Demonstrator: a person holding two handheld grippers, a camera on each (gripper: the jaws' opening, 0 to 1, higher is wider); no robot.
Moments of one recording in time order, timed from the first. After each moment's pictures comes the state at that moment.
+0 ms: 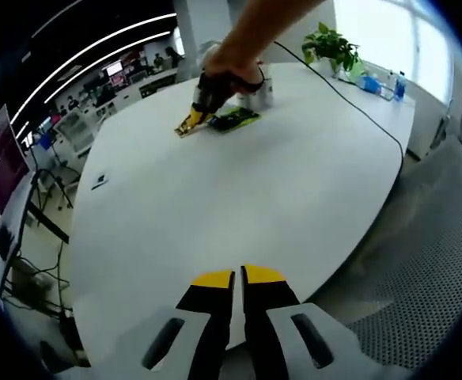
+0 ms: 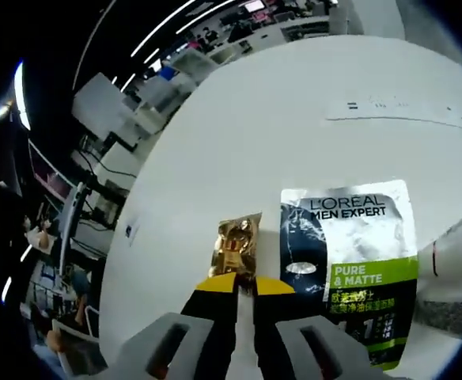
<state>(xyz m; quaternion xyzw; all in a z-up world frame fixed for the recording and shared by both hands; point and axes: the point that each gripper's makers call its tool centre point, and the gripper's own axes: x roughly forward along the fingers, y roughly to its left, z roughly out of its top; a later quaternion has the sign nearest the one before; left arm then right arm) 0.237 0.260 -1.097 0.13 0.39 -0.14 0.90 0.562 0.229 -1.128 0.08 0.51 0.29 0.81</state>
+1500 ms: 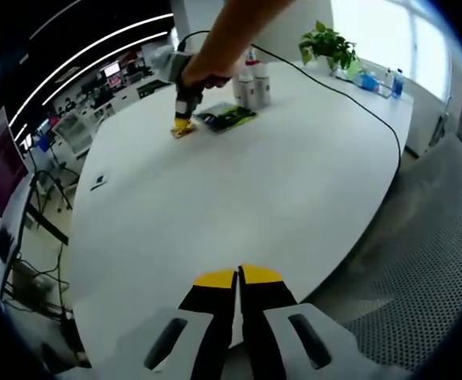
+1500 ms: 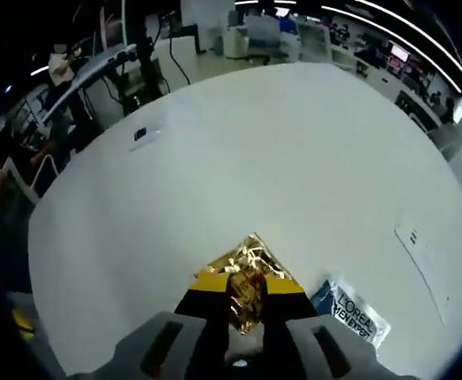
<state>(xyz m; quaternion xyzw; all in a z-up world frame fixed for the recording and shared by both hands) 0.236 0.260 -1.099 0.13 0.39 -0.14 0.90 0.579 0.274 -1.129 -0.25 0.41 0.44 0.76</state>
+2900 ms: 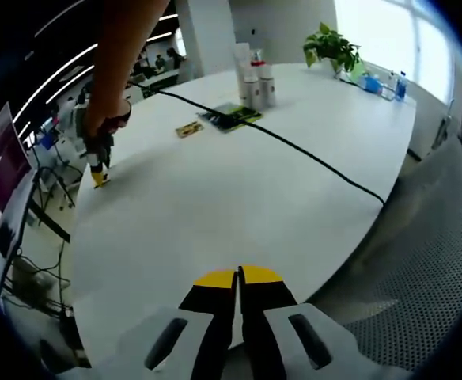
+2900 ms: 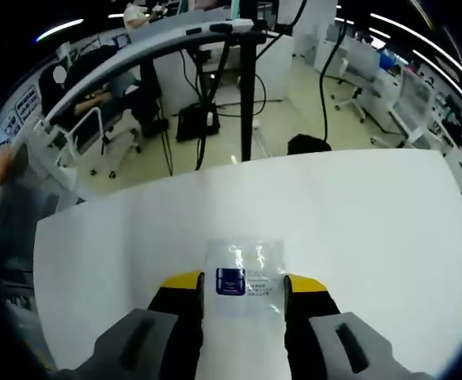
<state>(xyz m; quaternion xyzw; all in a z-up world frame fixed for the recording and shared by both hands) 0.236 0.265 -1.100 0.13 0.39 -0.13 0.90 0.536 0.501 -1.153 -0.36 0.37 0.59 0.62</state>
